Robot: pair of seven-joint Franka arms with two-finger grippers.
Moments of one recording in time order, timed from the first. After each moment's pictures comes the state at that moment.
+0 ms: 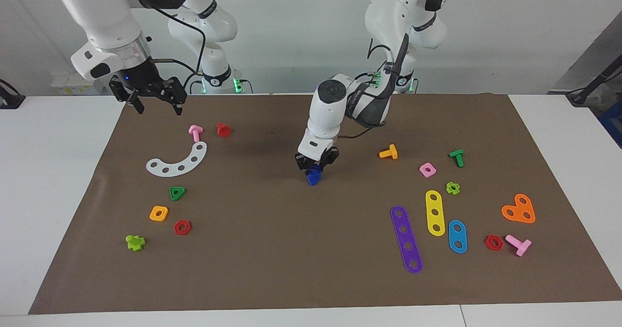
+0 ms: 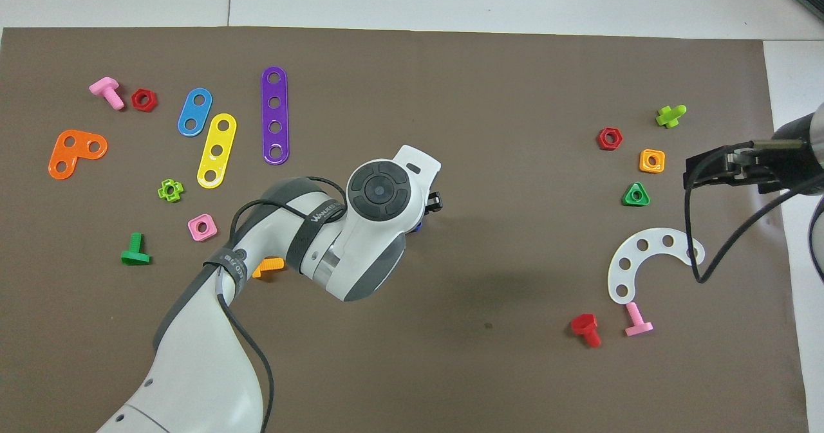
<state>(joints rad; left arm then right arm) -0.62 0.42 -0.08 -1.77 -0.01 2.28 -0.88 0.01 0.00 0.03 -1.57 -0.01 1.55 0.11</state>
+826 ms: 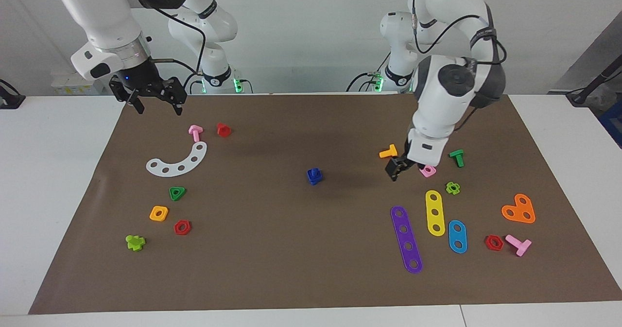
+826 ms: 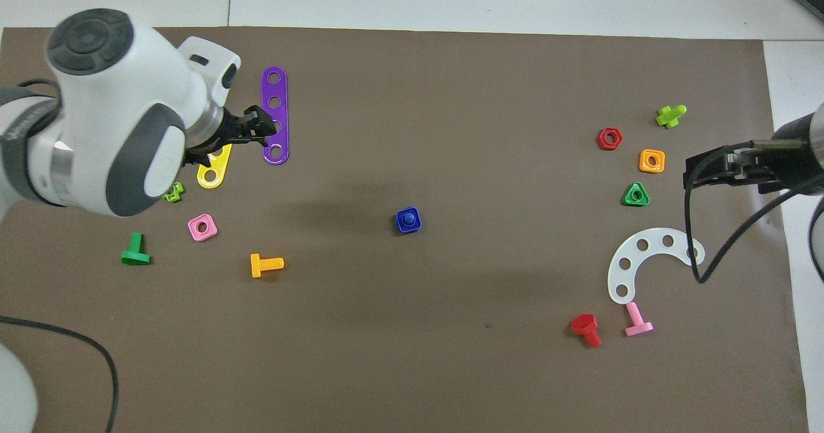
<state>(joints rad) -0.20 0.25 -0.05 -1.62 0.01 1.85 -0.53 0.01 0.00 0.03 -1.57 -0.01 1.55 0.11</state>
